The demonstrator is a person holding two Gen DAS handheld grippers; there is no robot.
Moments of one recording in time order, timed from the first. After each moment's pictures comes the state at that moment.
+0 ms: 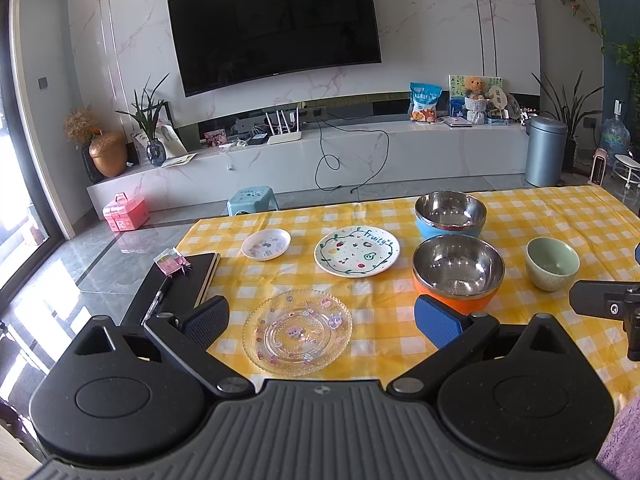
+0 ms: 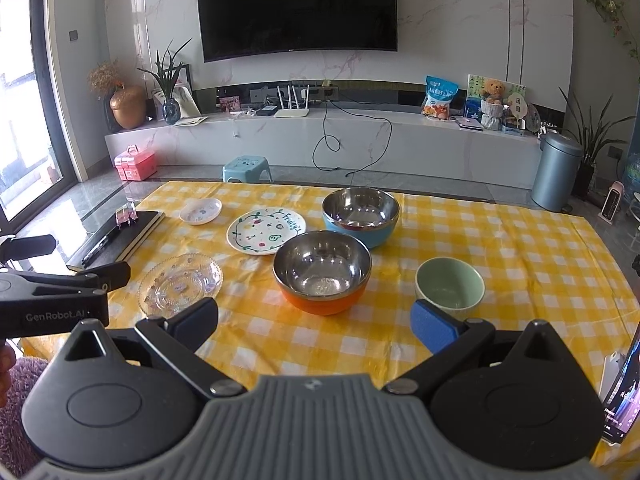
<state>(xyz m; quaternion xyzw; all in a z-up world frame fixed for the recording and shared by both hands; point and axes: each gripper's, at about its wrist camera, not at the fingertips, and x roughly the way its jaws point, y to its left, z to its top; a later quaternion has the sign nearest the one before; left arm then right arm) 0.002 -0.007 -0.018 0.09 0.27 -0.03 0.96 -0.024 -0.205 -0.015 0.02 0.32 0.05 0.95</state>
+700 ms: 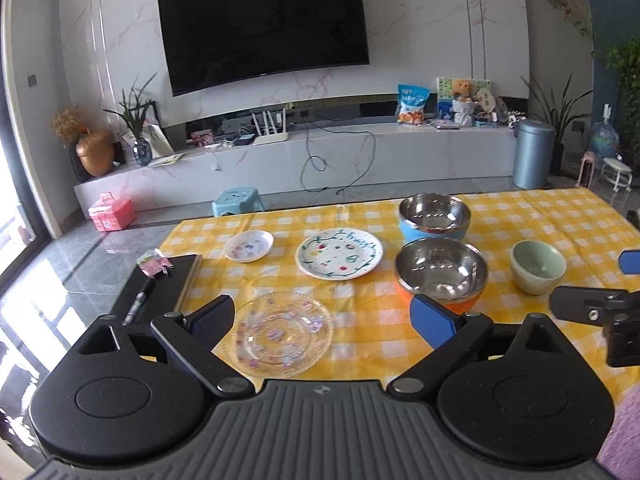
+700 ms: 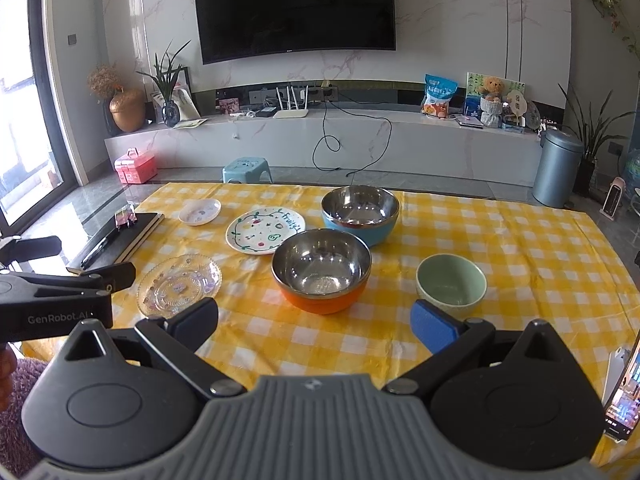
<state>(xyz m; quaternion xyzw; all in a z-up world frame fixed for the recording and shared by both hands) 0.002 -0.016 -0.019 0.08 0.28 -0.06 0.96 -0.023 -0.210 -0.020 0.04 0.31 0.04 0.95</state>
